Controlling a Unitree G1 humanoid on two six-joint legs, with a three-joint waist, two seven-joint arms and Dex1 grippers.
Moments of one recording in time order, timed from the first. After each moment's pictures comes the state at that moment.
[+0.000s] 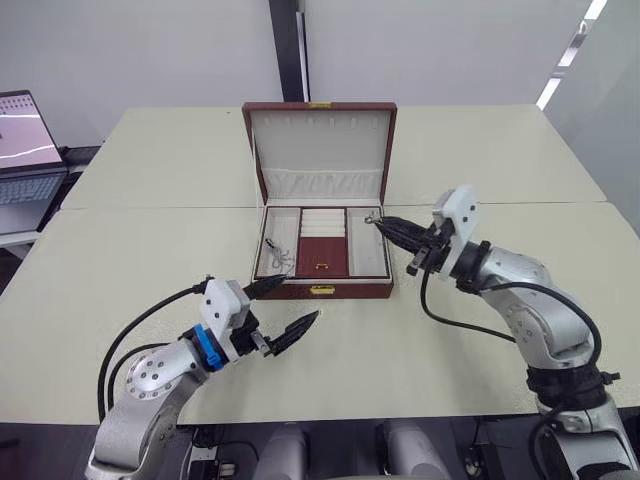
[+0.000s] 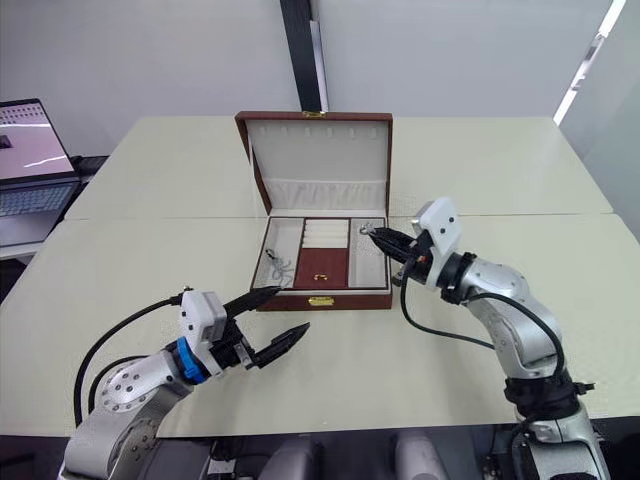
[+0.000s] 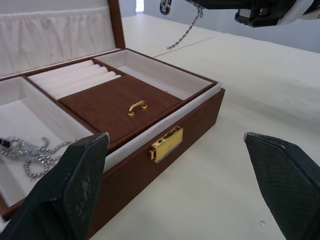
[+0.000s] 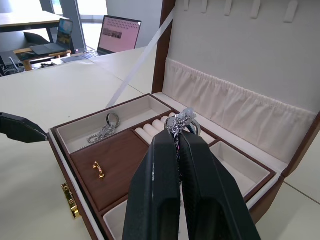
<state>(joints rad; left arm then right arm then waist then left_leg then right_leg) 0.17 0.49 0.07 -0.44 -0.46 0.21 -0.71 -0.46 -0.42 0.09 -0.26 0.41 0.53 0.64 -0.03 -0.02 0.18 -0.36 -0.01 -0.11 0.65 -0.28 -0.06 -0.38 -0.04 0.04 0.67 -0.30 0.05</state>
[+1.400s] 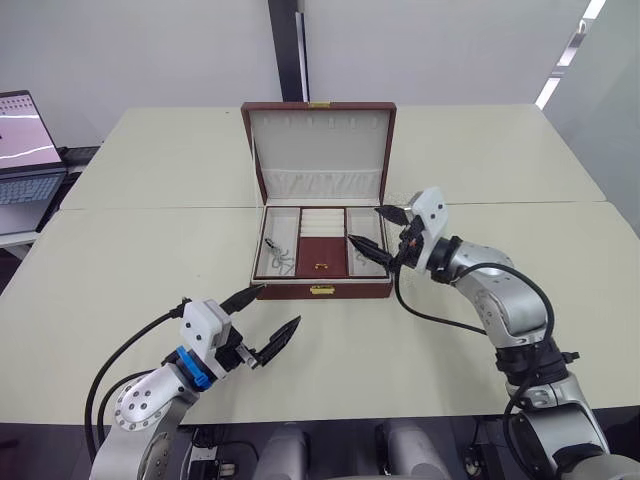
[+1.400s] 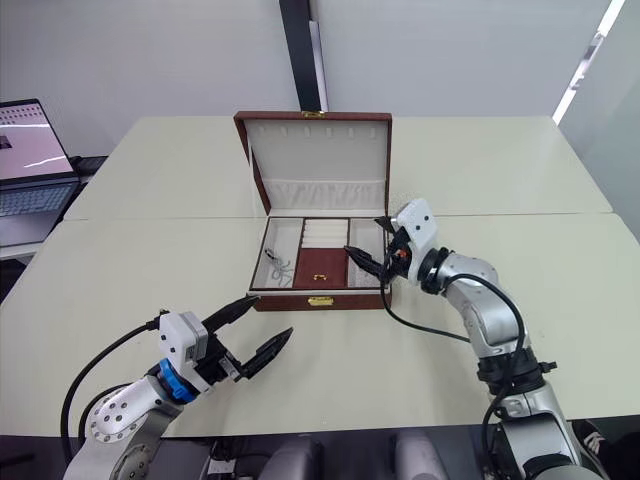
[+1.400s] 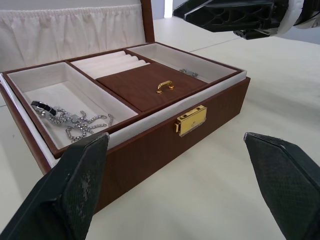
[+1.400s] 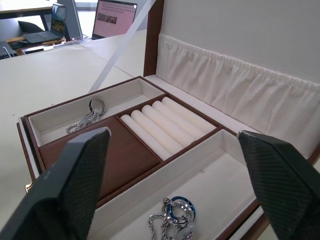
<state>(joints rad) 0.26 0.46 0.08 -0.39 -0.42 0.04 -0.71 -0.52 -0.33 0.11 -0.07 0.30 0.45 0.67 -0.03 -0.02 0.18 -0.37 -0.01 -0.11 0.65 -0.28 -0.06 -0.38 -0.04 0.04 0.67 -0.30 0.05</state>
